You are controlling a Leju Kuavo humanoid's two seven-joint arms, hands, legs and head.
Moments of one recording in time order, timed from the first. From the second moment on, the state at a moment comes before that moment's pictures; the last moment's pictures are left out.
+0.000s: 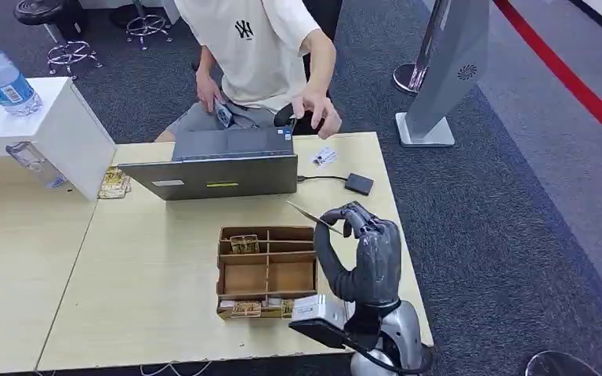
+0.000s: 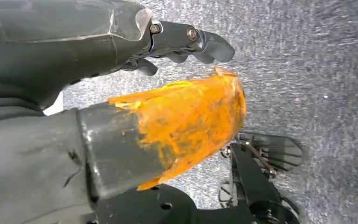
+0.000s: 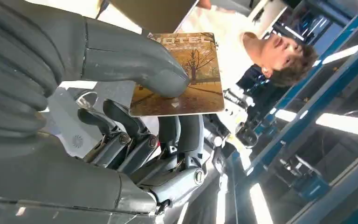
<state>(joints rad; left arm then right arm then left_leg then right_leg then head) -0.09 -0.20 1.10 -0.23 -1.10 0.01 -0.07 0.01 0.23 0.40 -1.71 0.96 -0.70 -0.38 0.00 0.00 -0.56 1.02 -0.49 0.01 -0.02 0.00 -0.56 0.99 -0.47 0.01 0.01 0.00</state>
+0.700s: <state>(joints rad) -0.10 -0.18 1.10 -0.23 -1.13 0.00 -0.04 -0.24 0.27 0.43 -1.48 1.08 -0.70 -0.34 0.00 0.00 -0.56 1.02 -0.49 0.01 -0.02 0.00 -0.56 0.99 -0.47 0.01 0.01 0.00</state>
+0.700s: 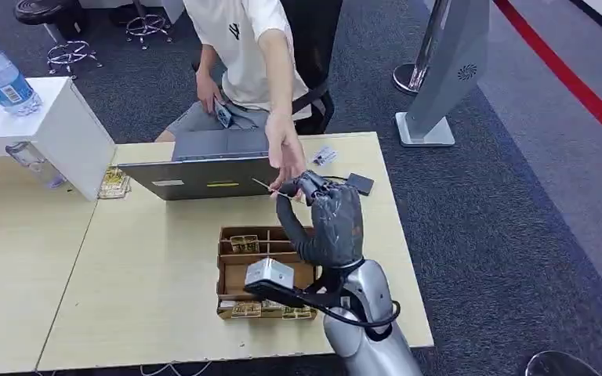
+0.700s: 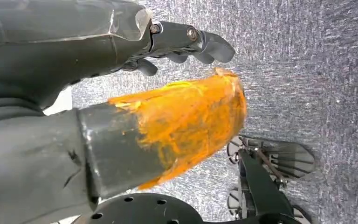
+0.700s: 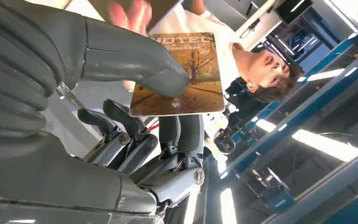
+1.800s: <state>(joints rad) -0.12 -0.22 1.04 -0.23 -1.24 -0.01 -0.01 -0.47 0.25 0.28 -1.21 1.33 -0.70 -0.16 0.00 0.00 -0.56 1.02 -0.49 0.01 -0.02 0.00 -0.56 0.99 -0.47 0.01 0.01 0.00</state>
